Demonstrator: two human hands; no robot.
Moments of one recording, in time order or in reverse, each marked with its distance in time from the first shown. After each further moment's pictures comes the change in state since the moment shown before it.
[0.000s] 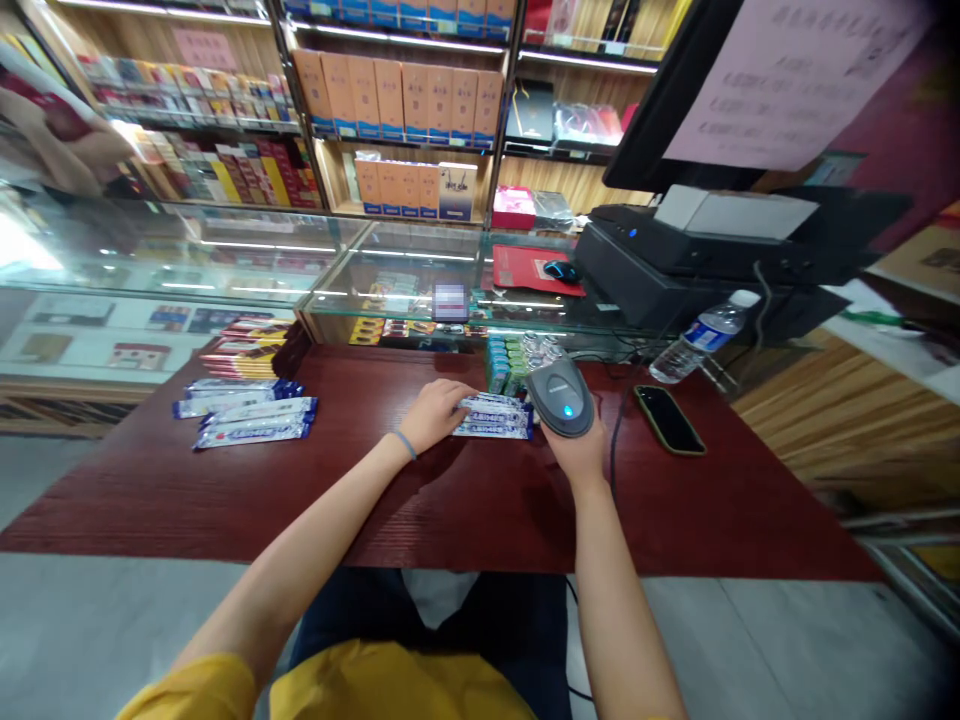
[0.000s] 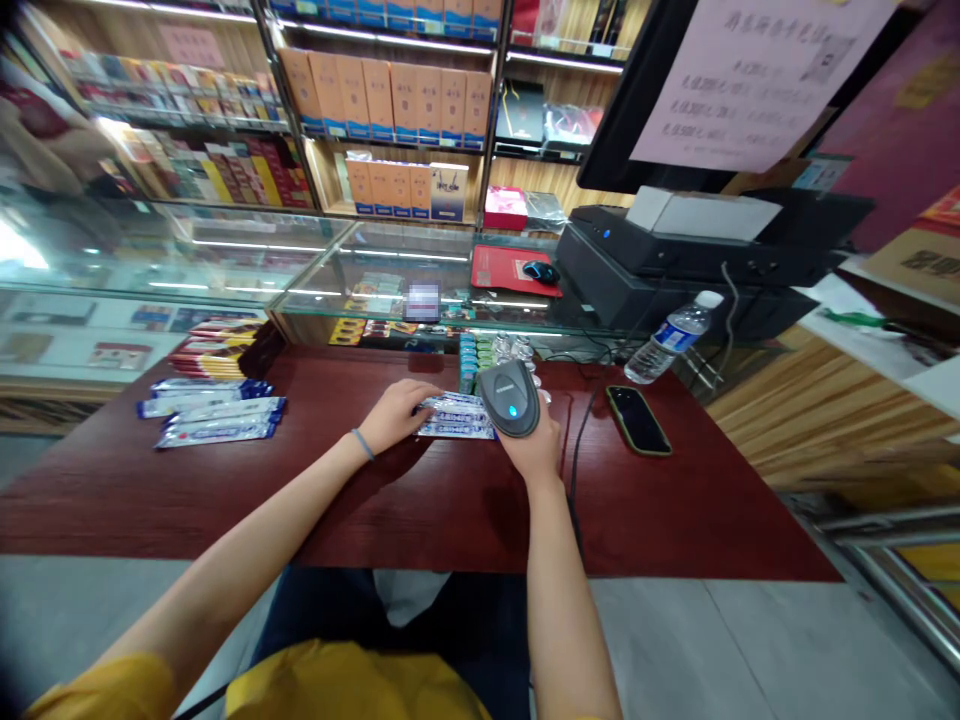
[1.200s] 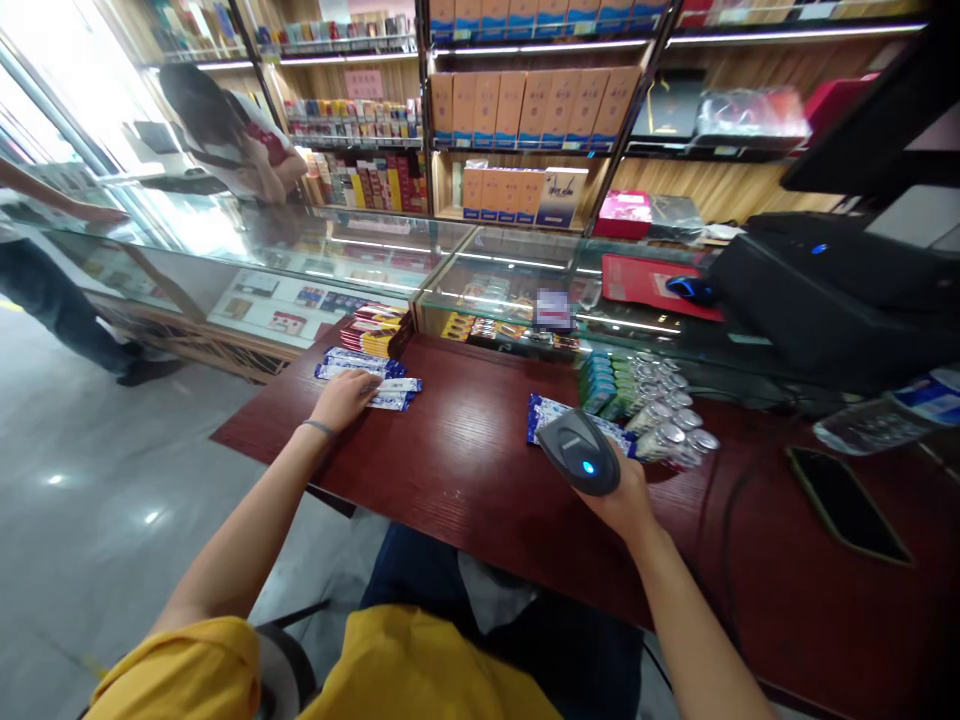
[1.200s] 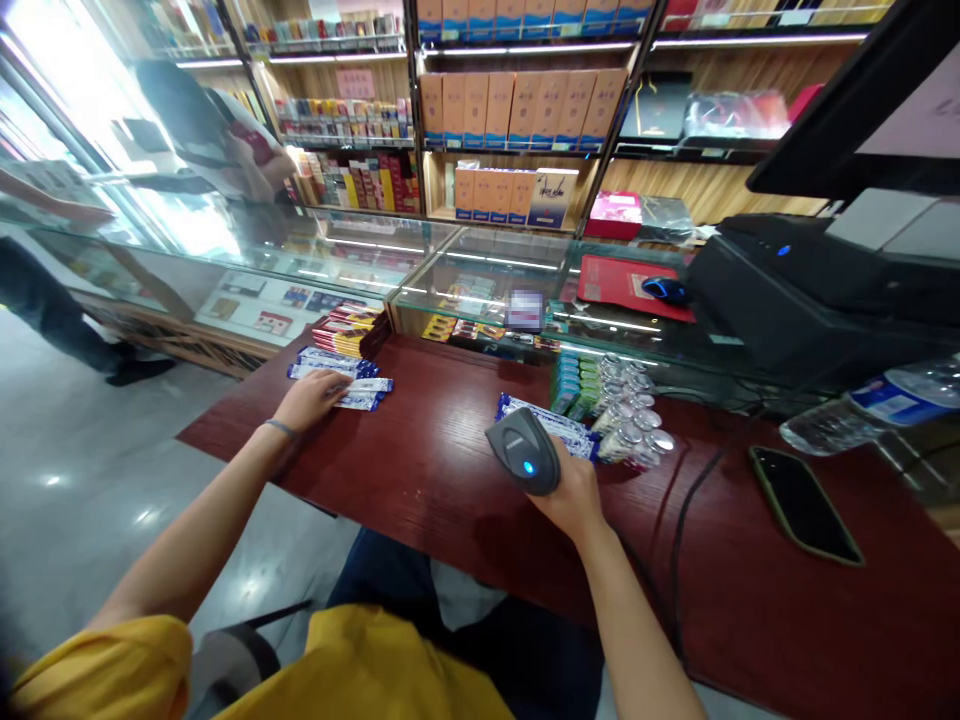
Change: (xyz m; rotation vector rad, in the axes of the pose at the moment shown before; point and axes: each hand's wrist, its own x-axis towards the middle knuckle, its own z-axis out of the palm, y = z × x) left_hand -0.210 -0.140 -0.180 0.430 0.018 -0.565; right_hand -0.031 -0.036 0.039 0.182 -0.476 -0.372
